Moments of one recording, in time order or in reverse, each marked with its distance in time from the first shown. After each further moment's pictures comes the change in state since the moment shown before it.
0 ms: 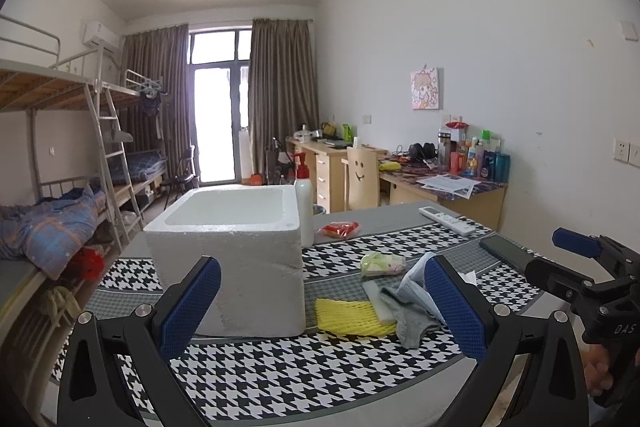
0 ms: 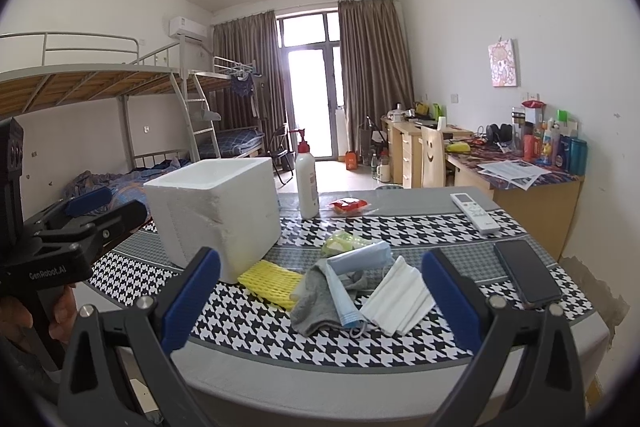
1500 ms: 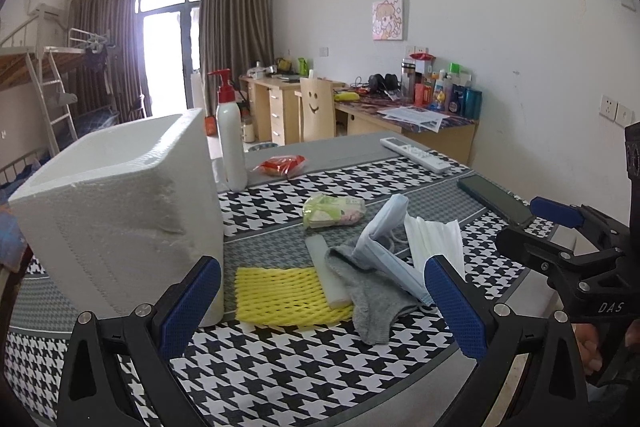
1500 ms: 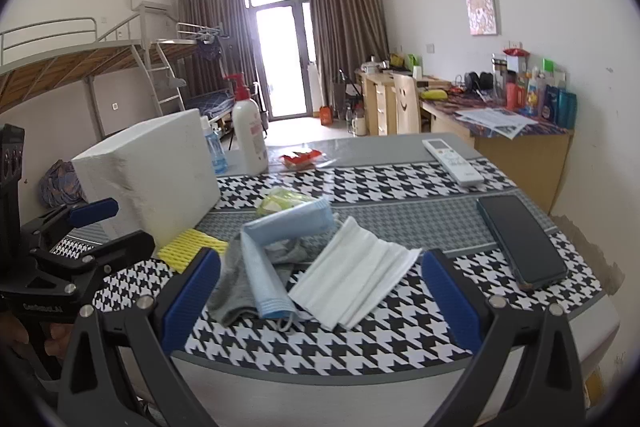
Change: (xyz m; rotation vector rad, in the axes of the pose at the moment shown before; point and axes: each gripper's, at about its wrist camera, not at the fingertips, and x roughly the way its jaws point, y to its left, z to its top) left arm 0.107 -0.045 -0.021 0.045 0.253 -0.154; right arm 0.068 -0.063 -0.021 0.070 0.176 -0.073
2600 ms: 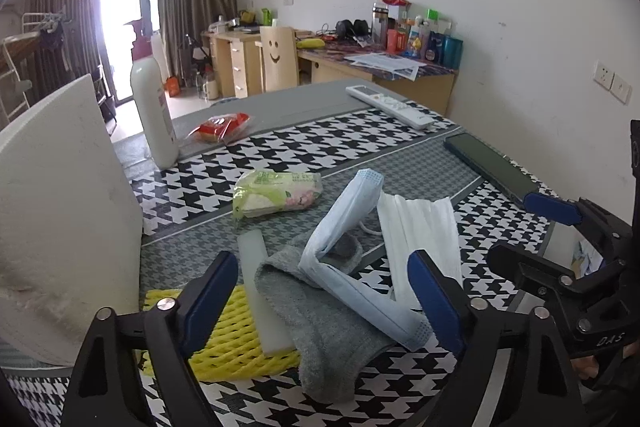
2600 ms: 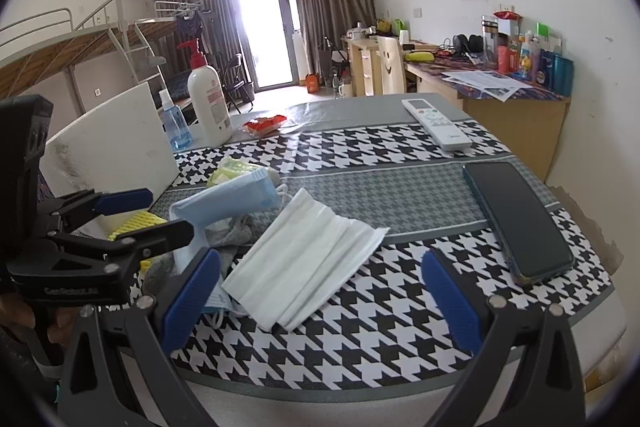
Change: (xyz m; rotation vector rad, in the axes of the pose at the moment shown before) left arm 0.093 -0.029 0.015 0.043 0.203 -0.105; right arm 0.039 -0.039 -0.006 0.038 0.121 -0.024
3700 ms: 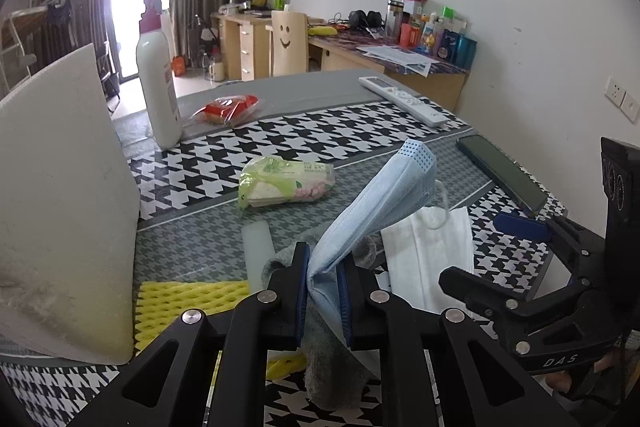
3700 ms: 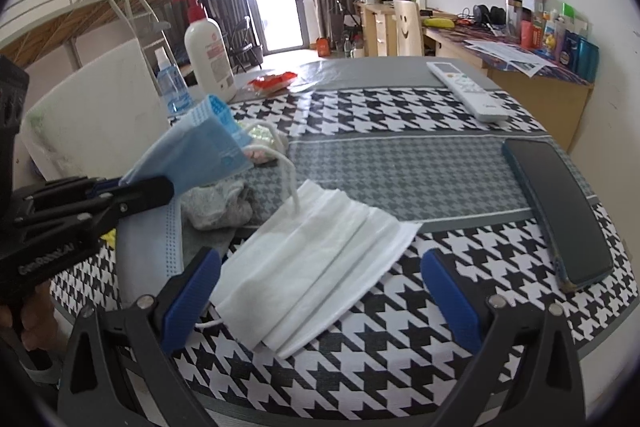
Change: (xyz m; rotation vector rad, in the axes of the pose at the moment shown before) left arm 0.013 0.014 0.002 -0.072 0.041 -0.011; right arm 0.046 0.011 -0.001 -0.031 0.147 0.022
